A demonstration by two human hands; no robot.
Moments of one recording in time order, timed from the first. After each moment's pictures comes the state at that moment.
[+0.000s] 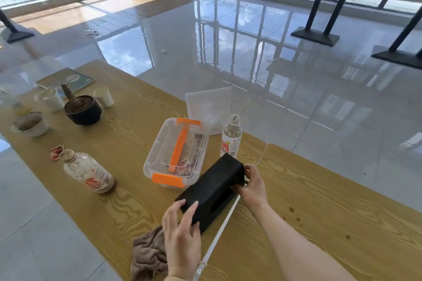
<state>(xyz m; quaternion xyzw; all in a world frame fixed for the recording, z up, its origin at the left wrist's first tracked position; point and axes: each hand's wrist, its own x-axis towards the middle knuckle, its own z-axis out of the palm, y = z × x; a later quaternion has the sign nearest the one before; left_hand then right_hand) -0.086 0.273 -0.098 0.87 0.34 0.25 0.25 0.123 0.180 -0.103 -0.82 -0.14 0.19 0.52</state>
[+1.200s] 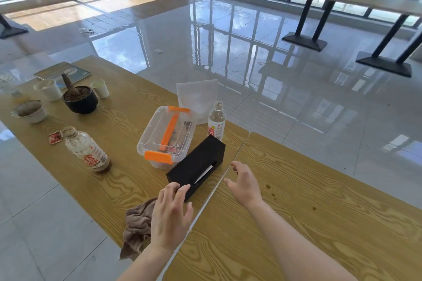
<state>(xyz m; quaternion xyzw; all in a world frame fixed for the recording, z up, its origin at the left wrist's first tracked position) -0.117 0.253 -0.069 0.93 0.25 0.18 0.17 0.077 0.121 -0.067 -0.89 -0.24 0.14 0.35</state>
